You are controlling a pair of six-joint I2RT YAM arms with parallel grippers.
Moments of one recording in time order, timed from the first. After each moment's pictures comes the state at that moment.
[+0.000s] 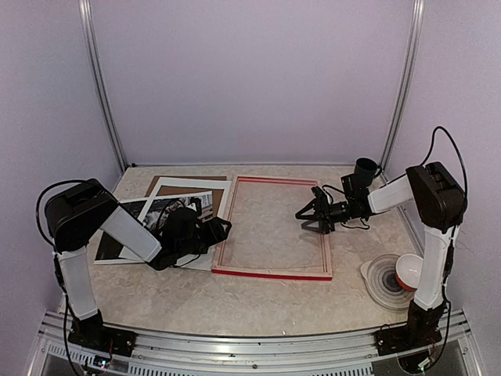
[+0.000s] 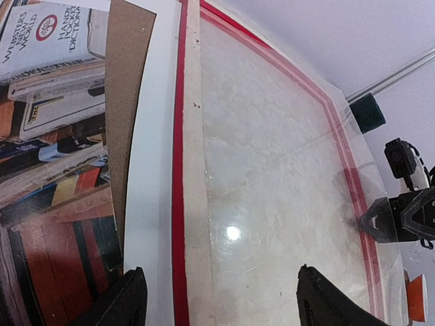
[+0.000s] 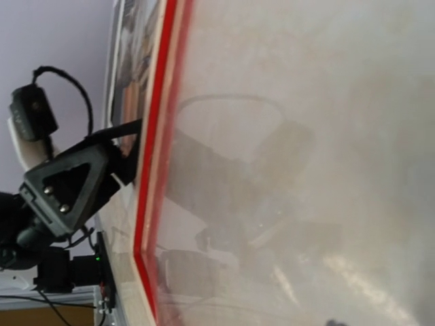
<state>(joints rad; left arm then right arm) -0.72 1.93 0.70 0.80 -0.11 -0.84 0.28 2.03 1.08 0.16 -1.04 0.59</state>
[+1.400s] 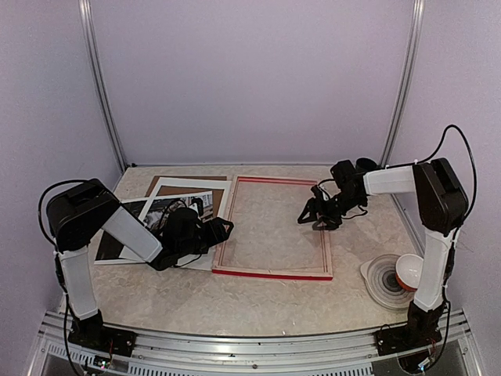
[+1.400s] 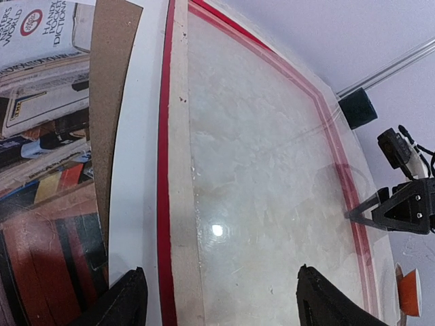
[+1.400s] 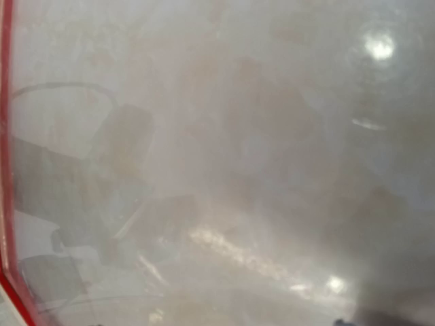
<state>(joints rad) -0.72 1.94 0.71 0.82 -0.07 -0.84 0.34 2.00 1.31 -0.44 -0.60 0.36</state>
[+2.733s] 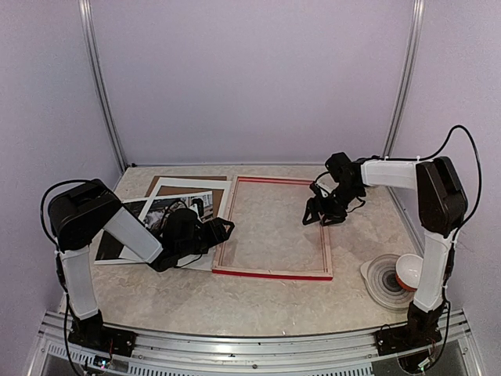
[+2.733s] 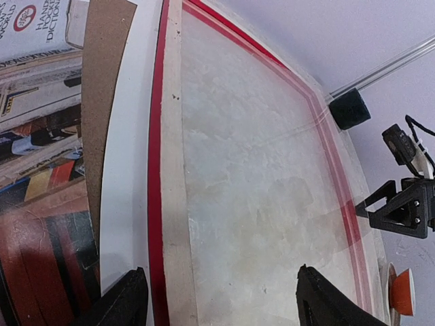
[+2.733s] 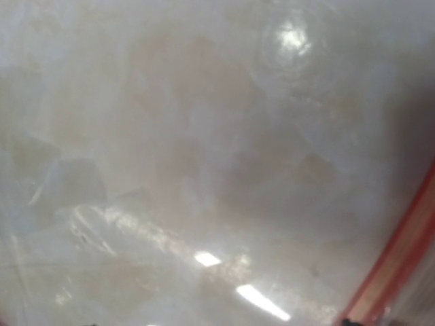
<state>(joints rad) -0.72 1.96 0.70 0.86 -0.06 -0.86 0.38 1.99 1.45 -0.69 -0.39 0.19</state>
